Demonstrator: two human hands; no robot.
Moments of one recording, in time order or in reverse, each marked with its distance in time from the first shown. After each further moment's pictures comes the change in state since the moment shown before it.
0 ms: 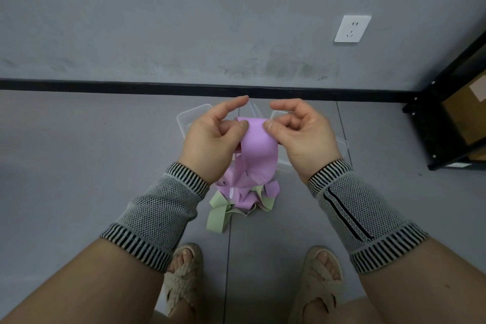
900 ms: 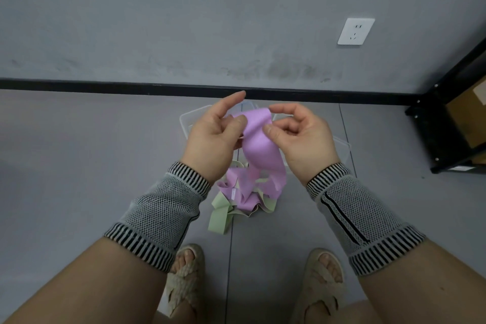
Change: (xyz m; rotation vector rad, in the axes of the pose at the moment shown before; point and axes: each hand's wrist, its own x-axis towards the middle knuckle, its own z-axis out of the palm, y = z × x) left_hand 0.002 0.005 -0.002 -0.117 0.025 -0.080; right_hand -0.002 0.000 0.007 -0.048 -0.029 -0.022
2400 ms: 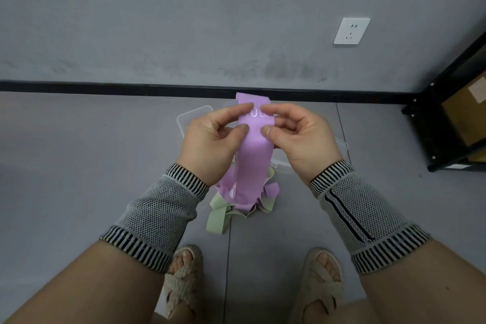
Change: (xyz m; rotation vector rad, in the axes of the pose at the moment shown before) left_hand -0.002 -0.004 0.000 0.153 -0.005 0.170; right_hand -0.001 -0.001 -0.009 0.092 -0.075 -0.022
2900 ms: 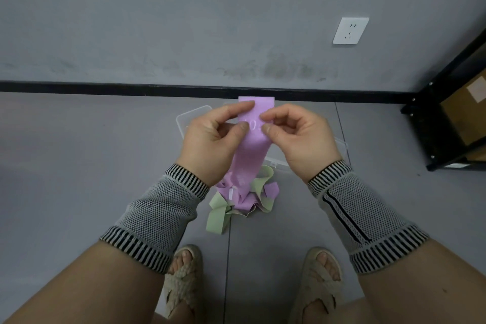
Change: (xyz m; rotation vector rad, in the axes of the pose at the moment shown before) left_hand -0.002 0.003 0.001 0.088 0.026 0.075; right_hand 0.000 -0.002 0.001 -0.086 0.021 -0.082
